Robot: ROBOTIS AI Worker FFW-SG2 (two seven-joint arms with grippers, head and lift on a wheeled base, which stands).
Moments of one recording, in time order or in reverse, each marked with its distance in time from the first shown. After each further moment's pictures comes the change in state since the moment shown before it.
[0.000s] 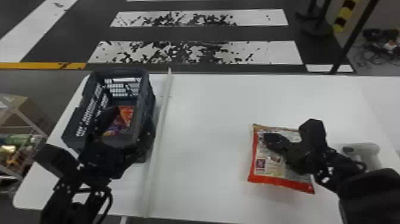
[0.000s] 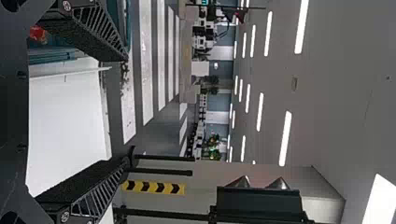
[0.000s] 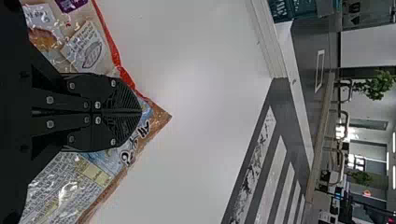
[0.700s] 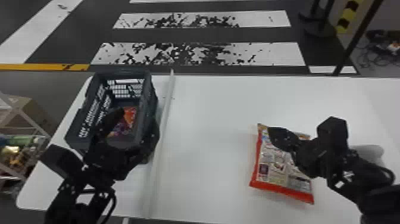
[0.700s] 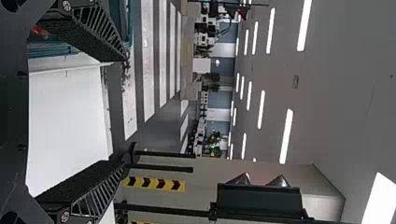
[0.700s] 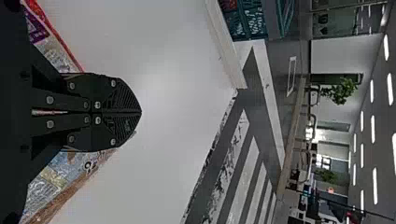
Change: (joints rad) left arm -0.001 0.001 -0.006 -0.001 0.005 0.009 -0.007; right arm 0.155 0.000 -0.043 -0.310 -0.026 0.056 0.025
